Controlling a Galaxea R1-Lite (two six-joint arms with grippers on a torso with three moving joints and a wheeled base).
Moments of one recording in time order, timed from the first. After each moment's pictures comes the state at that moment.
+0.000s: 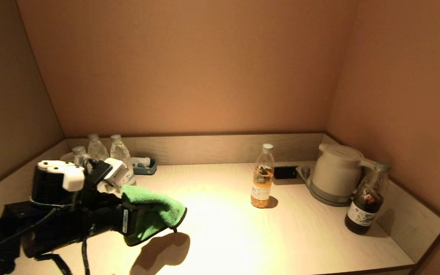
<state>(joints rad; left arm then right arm) -0.47 1.74 -0.58 -0.69 -0.10 -0.06 0.00 0.00 0.00 0.00 0.00 0.00</state>
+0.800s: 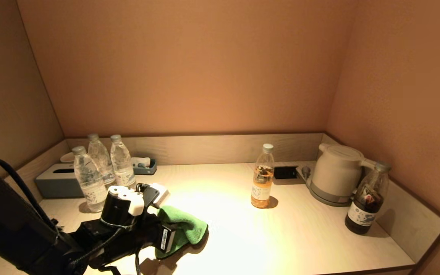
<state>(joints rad) -0.59 2.05 -0.62 -0.87 0.01 -0.05 0.00 0.00 0.00 0.00 0.00 0.00</state>
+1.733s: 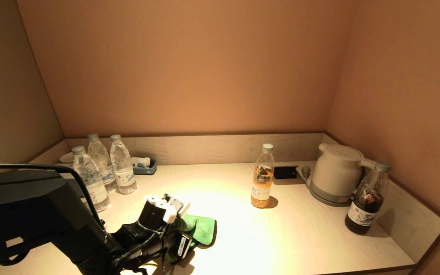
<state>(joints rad) -0.67 2.23 -0.80 -0.75 0.14 -0.02 0.00 0.00 0.00 0.00 0.00 0.00</state>
